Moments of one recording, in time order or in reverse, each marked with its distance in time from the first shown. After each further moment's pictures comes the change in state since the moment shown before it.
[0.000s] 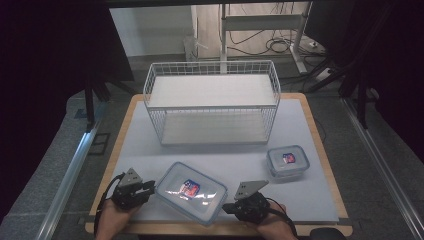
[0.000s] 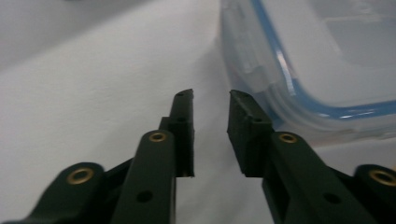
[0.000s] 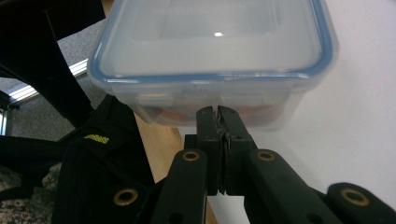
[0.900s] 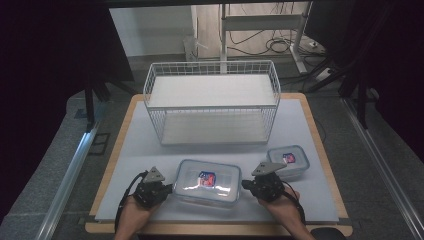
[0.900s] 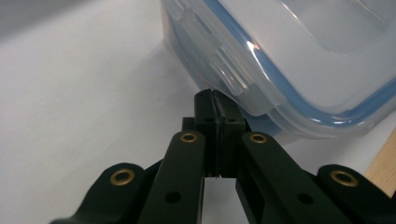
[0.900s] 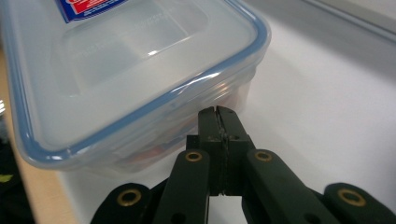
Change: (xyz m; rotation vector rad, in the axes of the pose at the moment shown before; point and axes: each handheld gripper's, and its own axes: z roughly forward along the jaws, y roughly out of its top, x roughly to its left) left arm -0.038 0.030 0.036 0.057 -0.071 0.014; right arm -0.063 -0.010 -0.021 -0.048 -0.244 0.156
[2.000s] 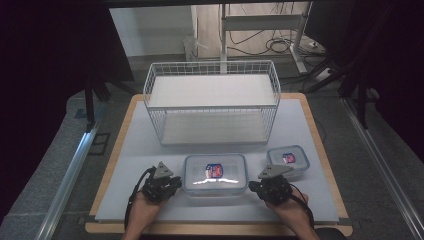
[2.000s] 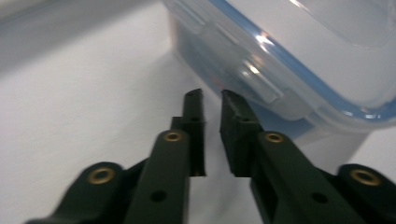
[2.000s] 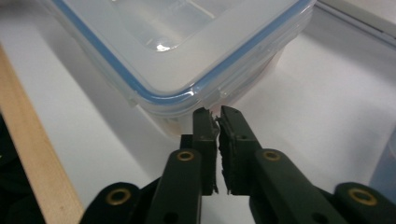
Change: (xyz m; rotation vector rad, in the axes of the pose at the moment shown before) left arm 0.000 0.011 0.002 -0.038 0.096 -0.014; right arm 0.001 -0.009 -0.021 0.024 -0.033 -0.032
